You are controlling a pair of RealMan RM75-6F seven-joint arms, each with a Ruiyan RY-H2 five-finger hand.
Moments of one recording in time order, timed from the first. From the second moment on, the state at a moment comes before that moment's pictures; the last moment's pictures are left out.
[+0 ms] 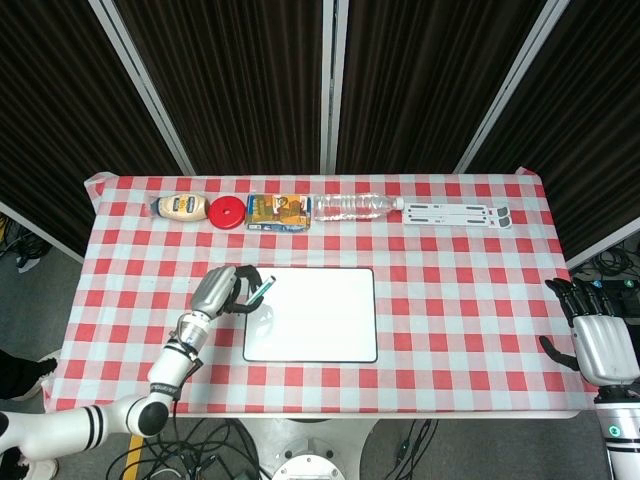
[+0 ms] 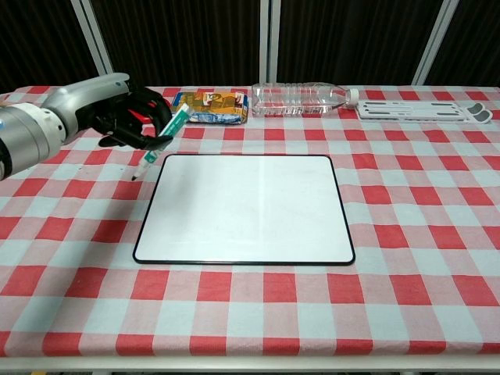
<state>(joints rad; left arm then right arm) -0.66 -1.63 -0.26 -1.50 1.07 0.95 -0.15 0.14 -1.08 0.07 -1.58 -1.48 1.42 0.02</state>
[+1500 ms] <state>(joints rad) -0.77 -1.99 -0.17 -0.84 1.40 0.90 -0.61 0.15 -1.09 0.06 -1.58 -1.48 1.39 0.04</state>
